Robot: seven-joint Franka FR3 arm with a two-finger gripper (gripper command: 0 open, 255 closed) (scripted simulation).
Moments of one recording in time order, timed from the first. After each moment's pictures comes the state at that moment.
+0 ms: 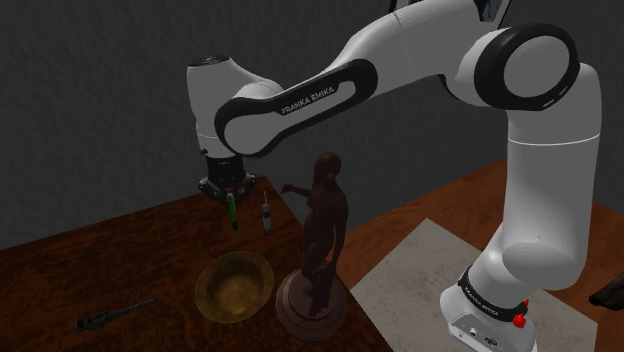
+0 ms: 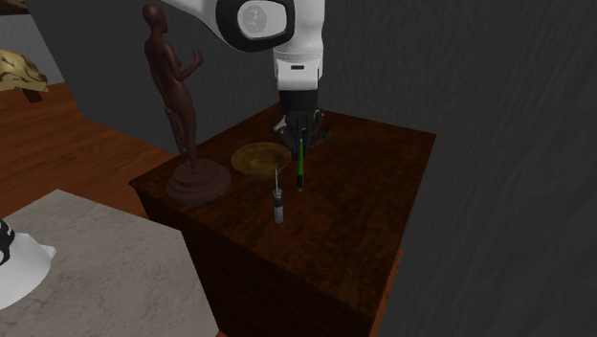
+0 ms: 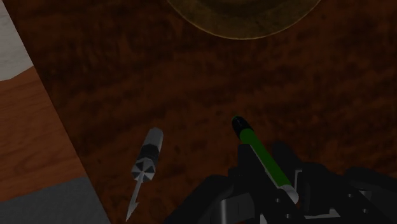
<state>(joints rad) 0.10 0.43 0.61 -1.68 -0.27 2.05 1.23</state>
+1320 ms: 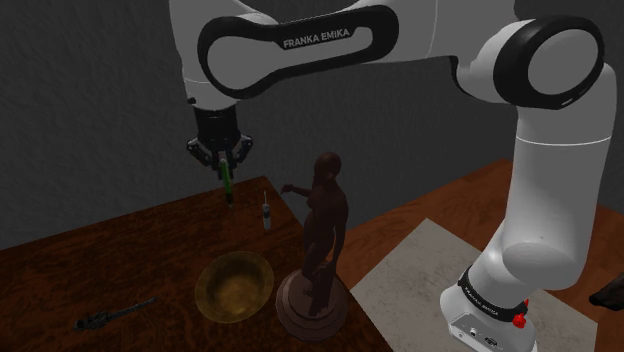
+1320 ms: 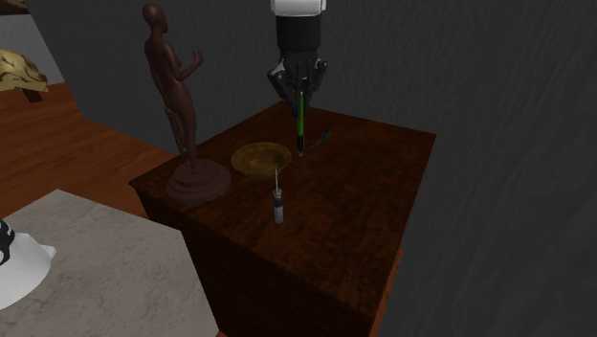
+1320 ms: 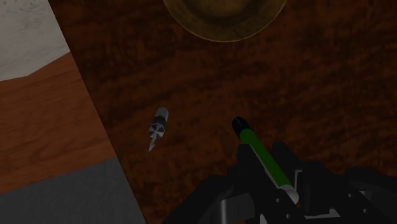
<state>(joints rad) 0.10 0.37 0.63 -1.50 -0.22 1.82 1.19</state>
